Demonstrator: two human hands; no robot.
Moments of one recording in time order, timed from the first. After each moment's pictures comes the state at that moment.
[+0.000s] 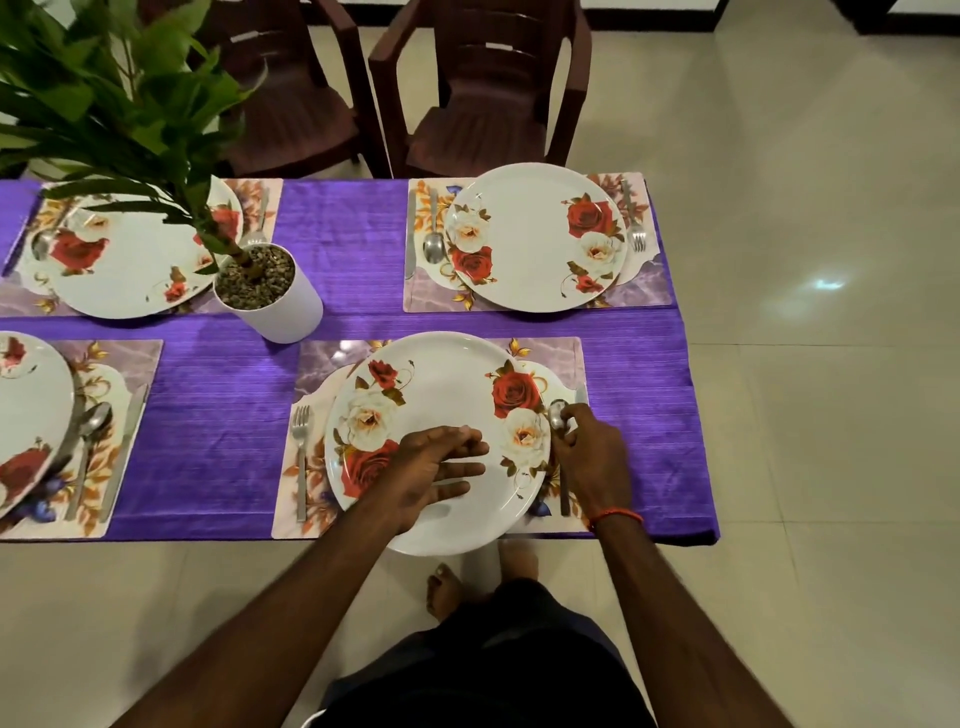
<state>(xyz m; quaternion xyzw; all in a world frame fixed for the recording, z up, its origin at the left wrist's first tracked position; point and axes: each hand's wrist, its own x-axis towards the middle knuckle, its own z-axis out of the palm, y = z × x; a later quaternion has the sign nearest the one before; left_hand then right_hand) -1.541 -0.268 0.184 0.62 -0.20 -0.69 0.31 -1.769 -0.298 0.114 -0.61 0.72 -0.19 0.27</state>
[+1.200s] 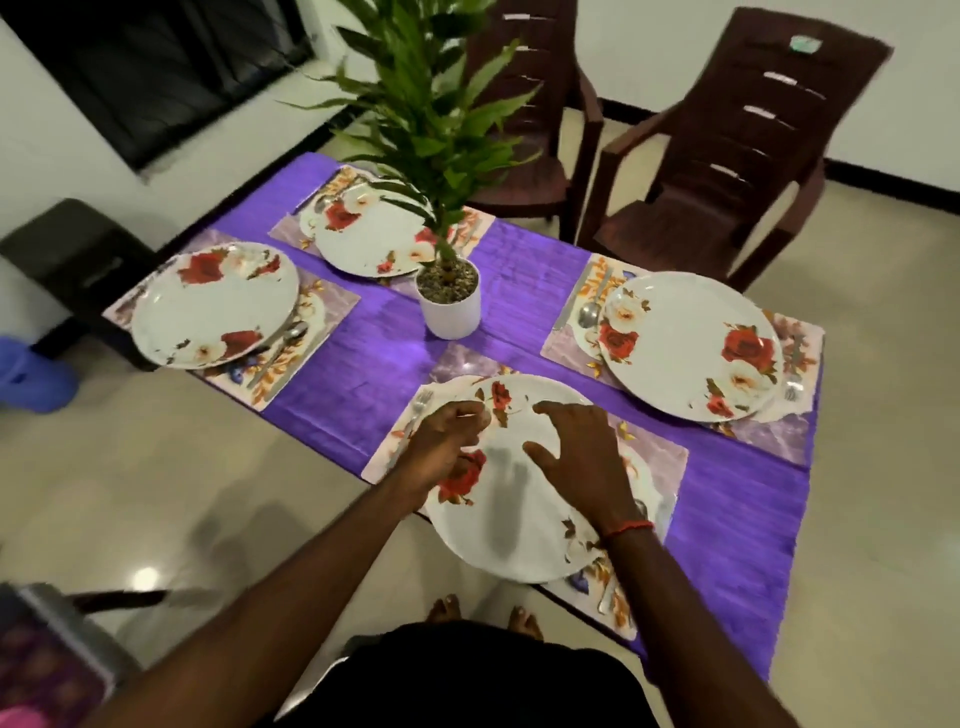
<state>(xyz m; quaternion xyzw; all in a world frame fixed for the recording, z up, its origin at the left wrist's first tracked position) -1.494 -0.241 0.228 0.70 -0.18 -0.50 0.48 -1.673 -0.350 0.197 -0.87 0.41 -0.11 0.25</state>
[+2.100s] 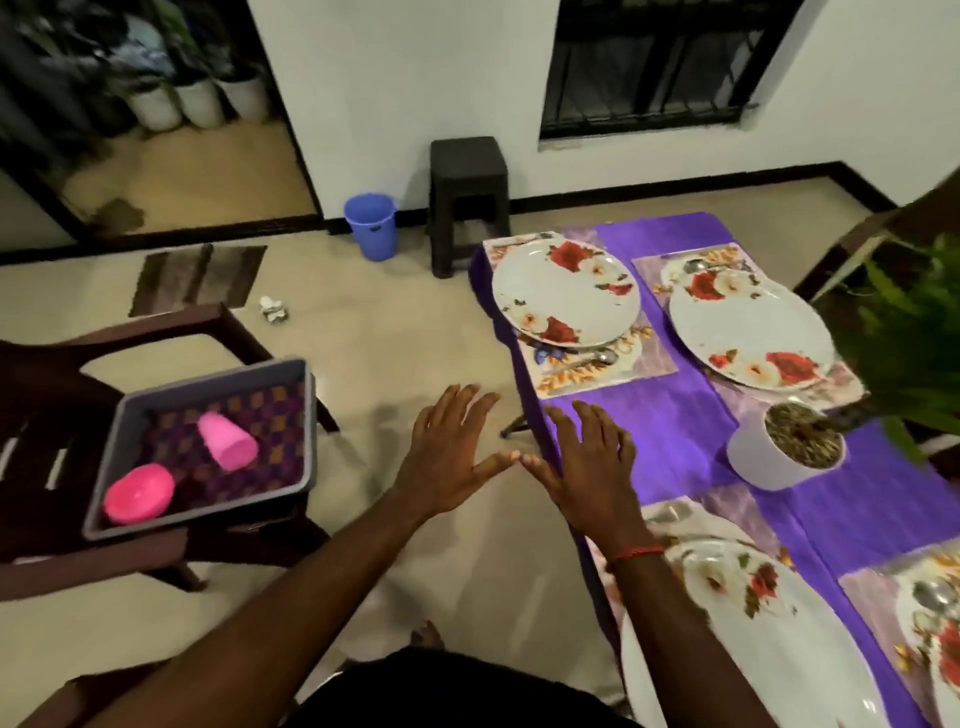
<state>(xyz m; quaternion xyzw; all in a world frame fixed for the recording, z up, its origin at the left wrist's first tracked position) -1.344 0.005 0.218 0.96 -0.21 -0.04 0.20 -1.403 -0.196 0.237 -0.99 0.04 -0.02 0.14</state>
